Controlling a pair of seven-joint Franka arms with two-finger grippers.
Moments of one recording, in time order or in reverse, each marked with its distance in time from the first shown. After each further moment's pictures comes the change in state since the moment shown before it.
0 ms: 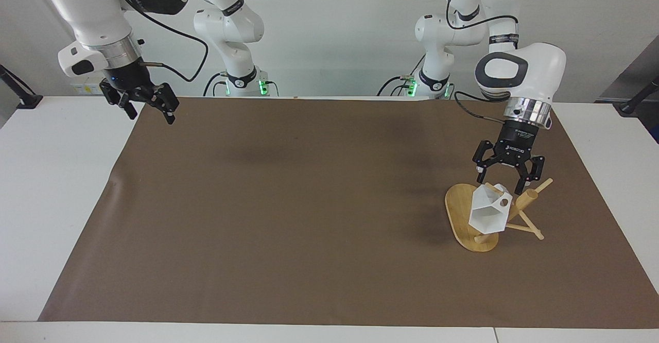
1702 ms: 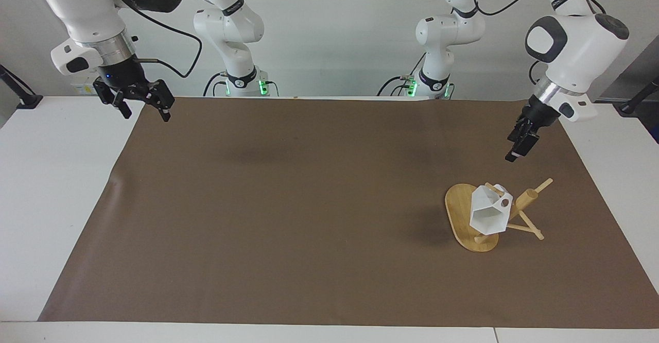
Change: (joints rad) left arm 0.186 -0.081 0.008 0.157 0.836 -0.843 1.256; right arm 0.001 -0.006 -0.006 0.002 0.001 0.000 -0.078
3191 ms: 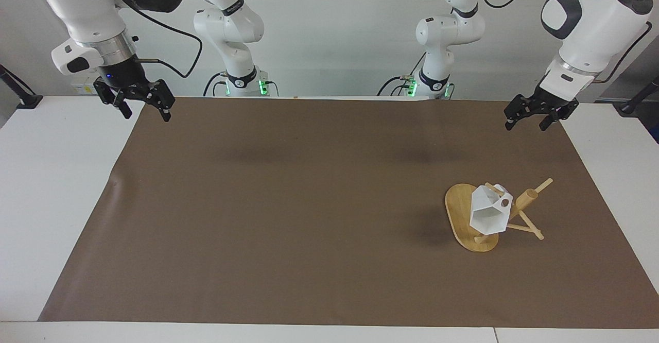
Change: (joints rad) left arm -0.013 -0.002 -0.029 0.192 0.163 -0.290 0.824; right arm 0.001 0.000 0.002 0.000 0.000 0.000 0.000
